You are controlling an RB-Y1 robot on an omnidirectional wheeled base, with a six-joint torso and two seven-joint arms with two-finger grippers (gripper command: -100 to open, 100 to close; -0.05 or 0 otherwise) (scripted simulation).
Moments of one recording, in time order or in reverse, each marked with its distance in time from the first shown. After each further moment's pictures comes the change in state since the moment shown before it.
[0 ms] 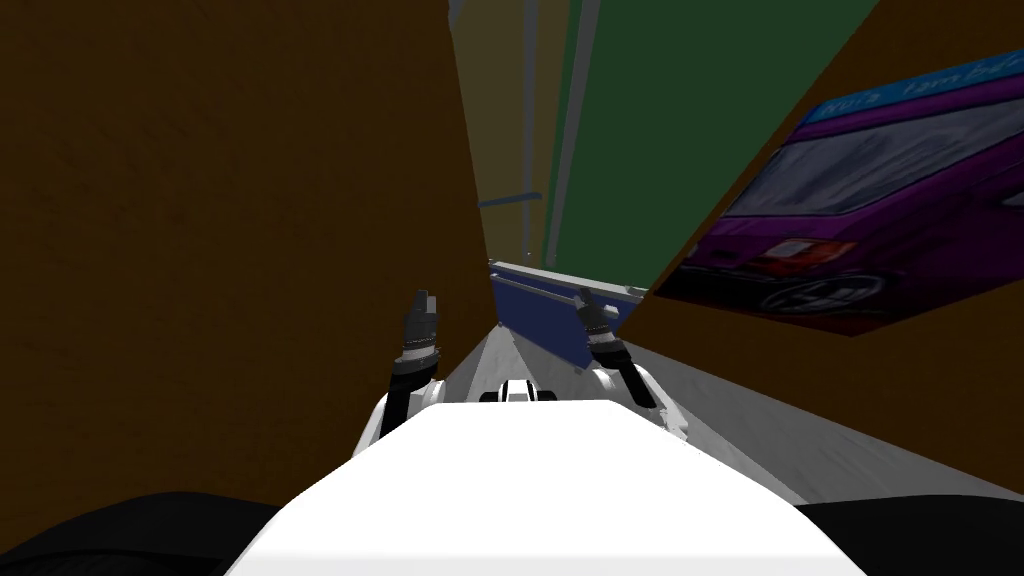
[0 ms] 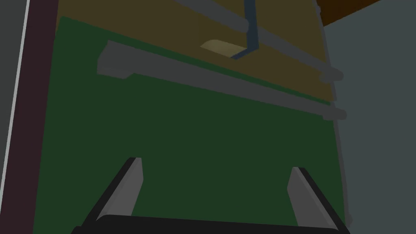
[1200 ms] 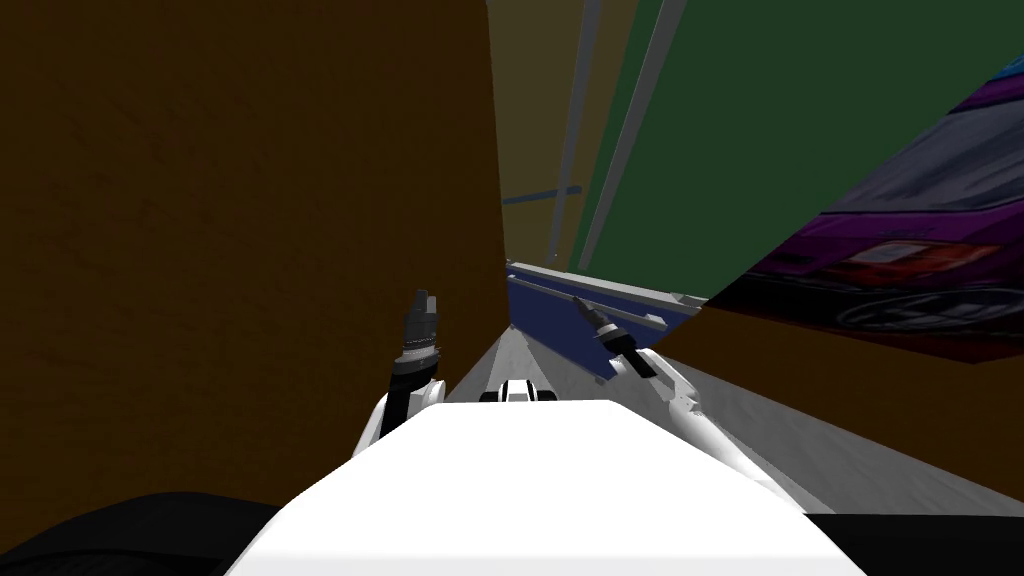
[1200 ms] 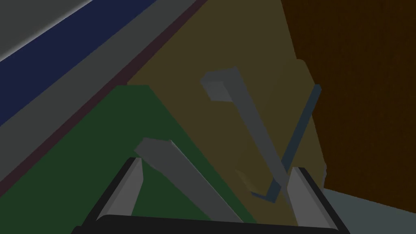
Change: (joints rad) left arm 0.000 0.000 0.000 0.000 0.000 0.000 0.000; right arm -0.142 -0.276 -0.061 0.298 0.125 0.122 0.271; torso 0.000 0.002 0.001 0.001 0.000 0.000
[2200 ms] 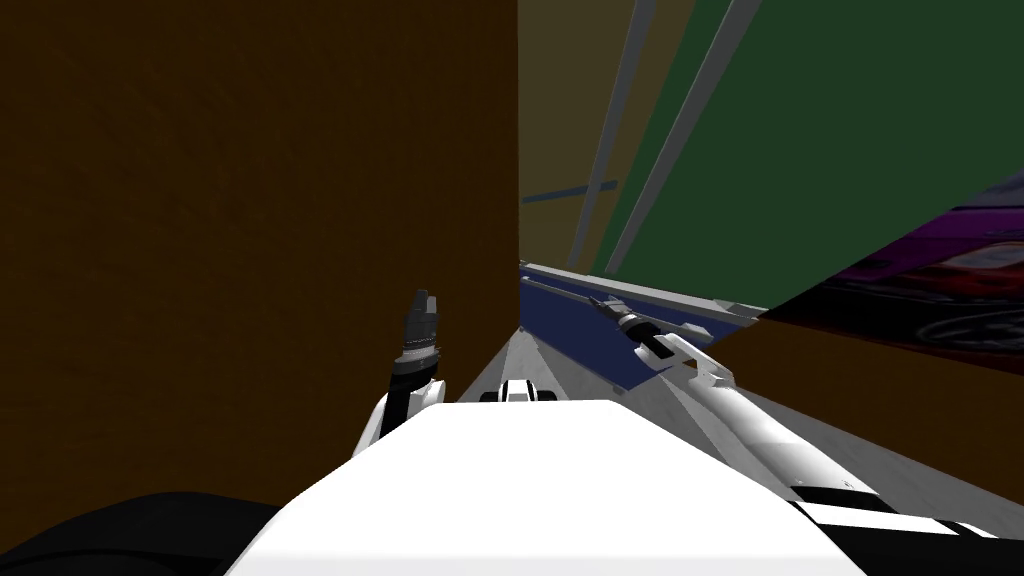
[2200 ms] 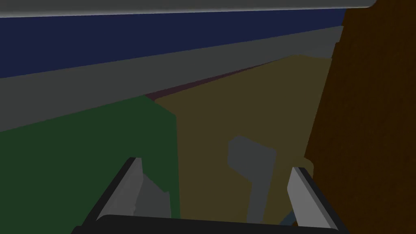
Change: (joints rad) left arm 0.000 0.000 0.000 0.000 0.000 0.000 0.000; right arm -0.111 -0.247 -0.044 0.267 0.091 0.089 0.193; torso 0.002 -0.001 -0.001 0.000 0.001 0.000
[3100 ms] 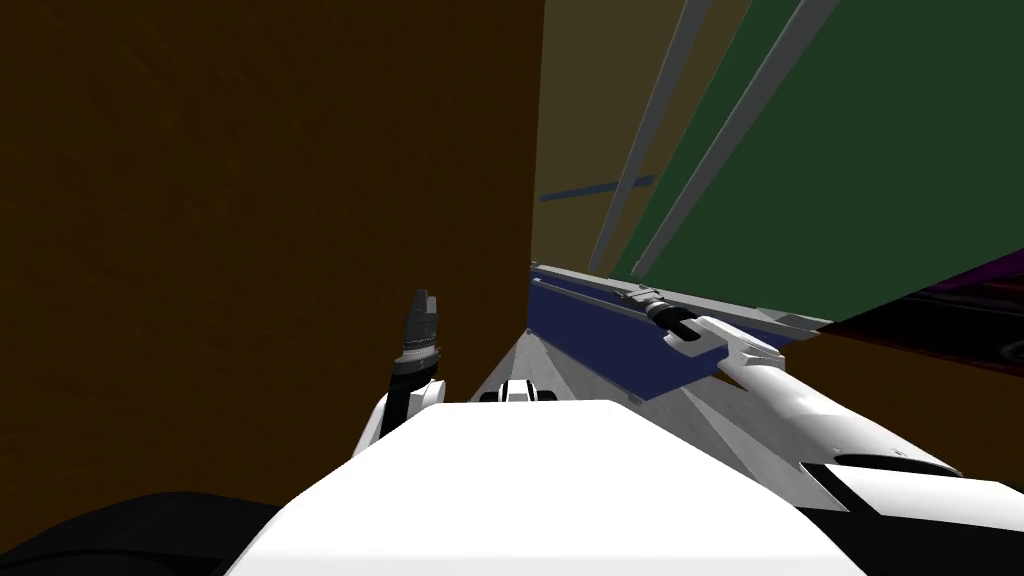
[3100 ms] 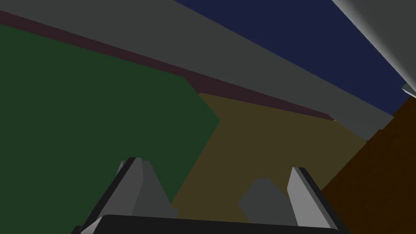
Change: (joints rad) left arm 0.000 0.000 0.000 0.000 0.000 0.000 0.000; right arm -0.104 -0.208 -0.023 0.225 0.078 0.079 0.165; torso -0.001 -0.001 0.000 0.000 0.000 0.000
